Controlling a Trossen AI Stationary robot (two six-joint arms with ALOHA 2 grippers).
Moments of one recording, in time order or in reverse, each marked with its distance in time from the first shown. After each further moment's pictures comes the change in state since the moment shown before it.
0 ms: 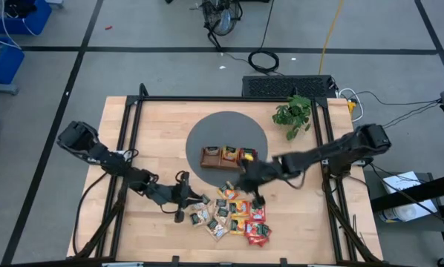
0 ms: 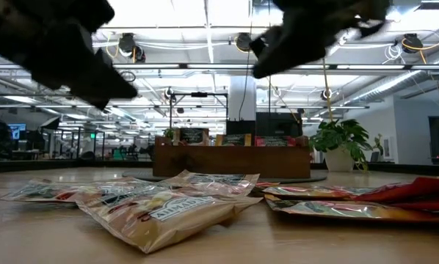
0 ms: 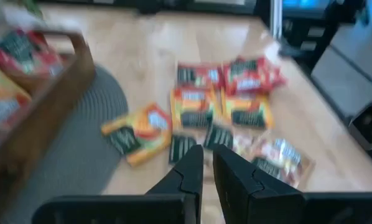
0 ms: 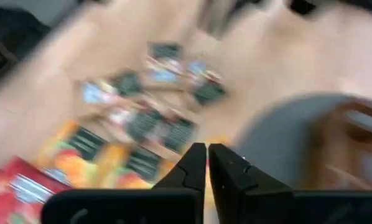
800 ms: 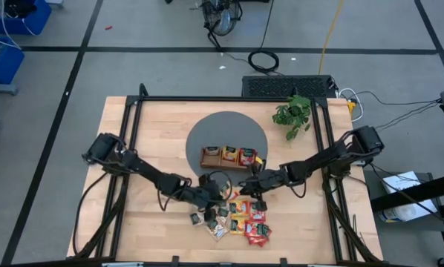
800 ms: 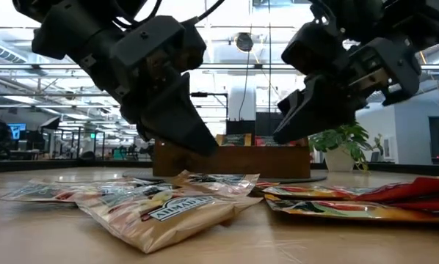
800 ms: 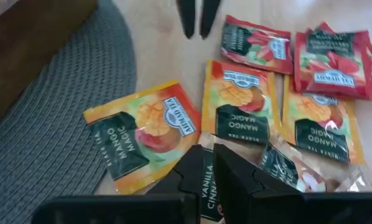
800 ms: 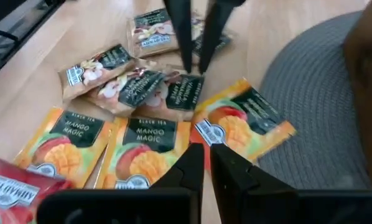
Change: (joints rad) left arm 0.155 0.345 0.415 -0.334 0.084 -0.214; right arm 0.025 0.099 -0.318 0.493 0.056 0.275
